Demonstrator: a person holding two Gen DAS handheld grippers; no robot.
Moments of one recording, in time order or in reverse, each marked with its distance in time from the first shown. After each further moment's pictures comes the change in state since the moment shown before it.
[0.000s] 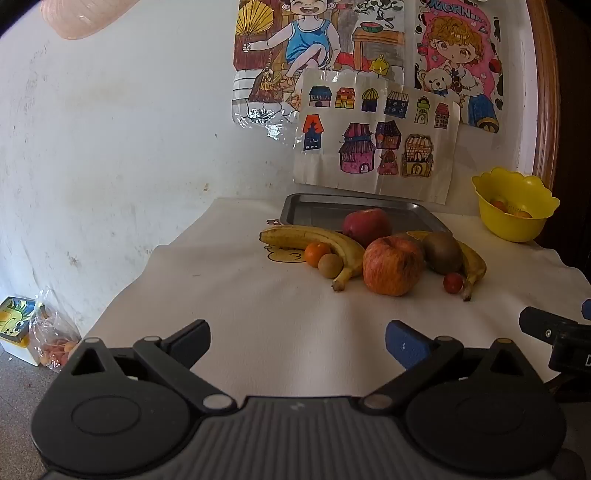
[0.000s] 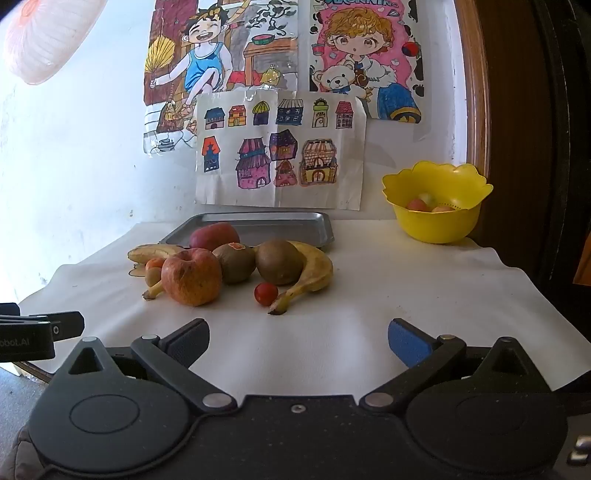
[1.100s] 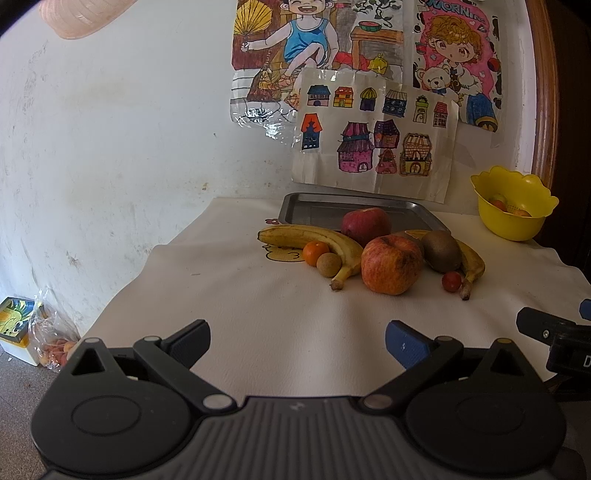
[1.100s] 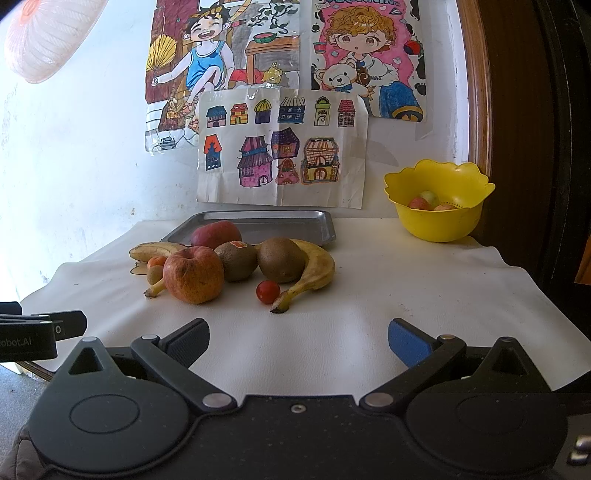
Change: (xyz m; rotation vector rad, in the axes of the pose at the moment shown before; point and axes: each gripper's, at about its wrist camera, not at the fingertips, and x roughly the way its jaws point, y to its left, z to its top) left arm 0.000 0.000 0.000 0.001 0.002 0.000; right arm -0.001 0.000 0.003 0.003 0.004 0.002
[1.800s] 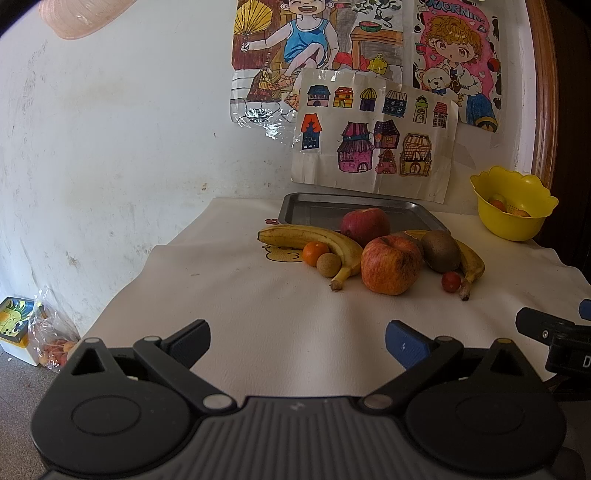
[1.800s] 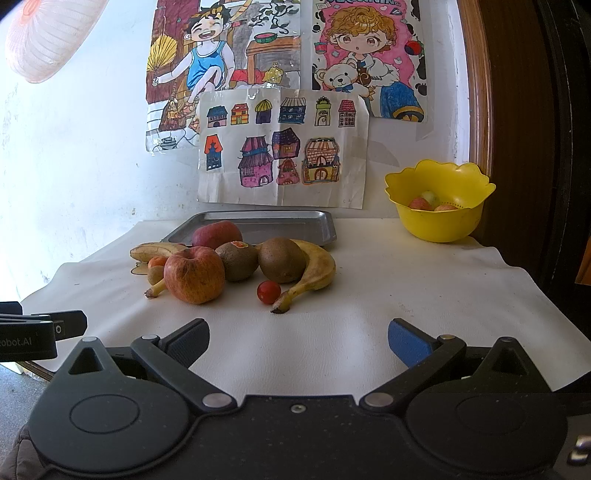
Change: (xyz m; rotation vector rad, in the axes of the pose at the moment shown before) left arm 0.000 0.000 0.000 0.000 0.000 0.000; right arm -0.001 0.001 0.001 0.001 0.001 0.001
